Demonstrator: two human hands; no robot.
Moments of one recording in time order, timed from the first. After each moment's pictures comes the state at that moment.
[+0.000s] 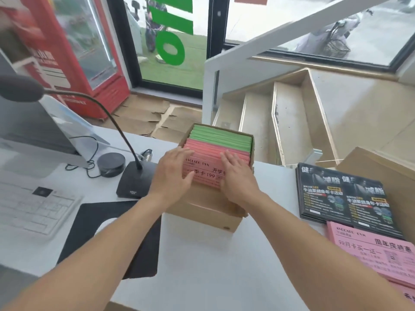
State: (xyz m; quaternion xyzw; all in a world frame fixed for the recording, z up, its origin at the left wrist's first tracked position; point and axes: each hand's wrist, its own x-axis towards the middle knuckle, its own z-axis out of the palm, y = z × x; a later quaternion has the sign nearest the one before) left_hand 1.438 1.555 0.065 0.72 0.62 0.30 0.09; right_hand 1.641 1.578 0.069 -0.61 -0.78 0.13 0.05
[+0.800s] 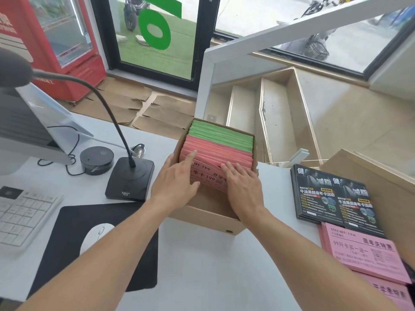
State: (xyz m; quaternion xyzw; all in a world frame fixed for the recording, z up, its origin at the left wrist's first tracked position) left_hand 1.433 1.568 0.051 0.73 0.64 0.18 0.15; right_hand 1.629 1.572 0.032 -0.61 -0.78 -0.09 0.03
